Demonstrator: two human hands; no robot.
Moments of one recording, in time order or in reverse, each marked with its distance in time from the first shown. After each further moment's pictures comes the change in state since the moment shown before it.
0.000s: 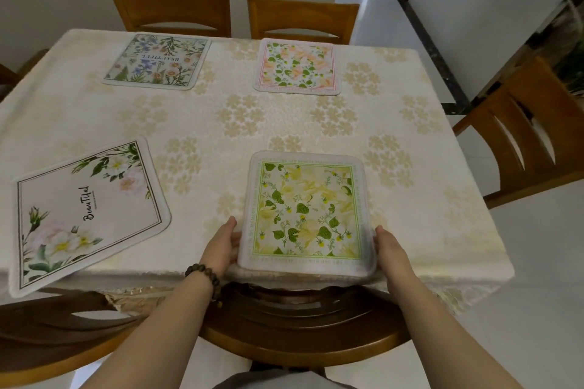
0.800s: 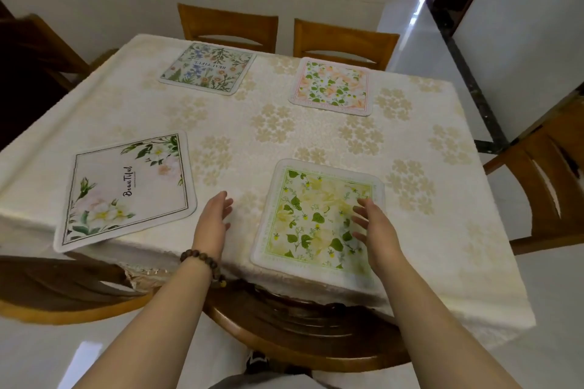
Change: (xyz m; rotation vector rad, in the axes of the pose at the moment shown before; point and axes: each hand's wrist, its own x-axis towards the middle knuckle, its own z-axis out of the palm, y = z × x) left_hand -0.049 0.040 -0.021 -0.216 0.250 0.320; right_hand -0.035 -0.085 0.039 0.155 -0.201 -0.249
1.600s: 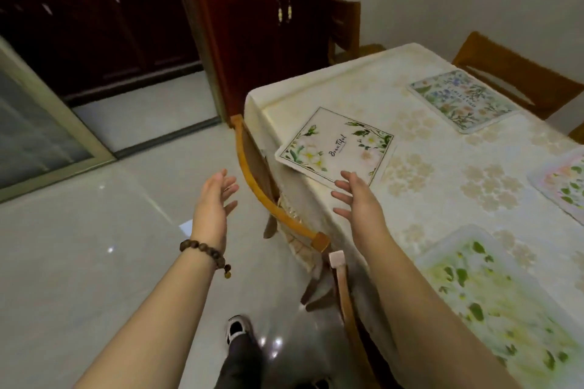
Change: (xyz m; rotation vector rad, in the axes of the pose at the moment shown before) left_hand -0.149 -0.014 -0.219 -0.452 0.881 0.183; right_hand -0.125 -0.017 0.271 -0.295 -0.908 -0.165
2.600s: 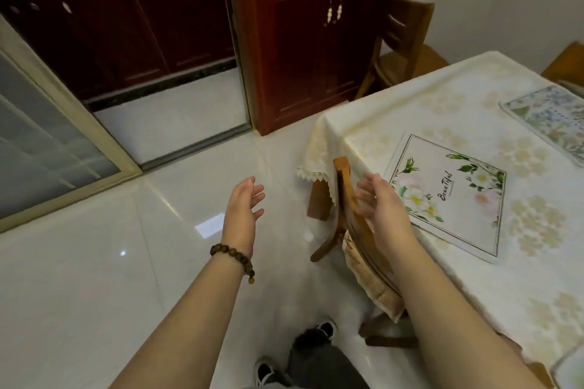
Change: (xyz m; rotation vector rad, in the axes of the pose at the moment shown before) left_hand 0.221 0.070 -0.131 0.082 -0.048 -0.094; right_hand 0.112 -0.007 0.261 0.052 0.114 0.035
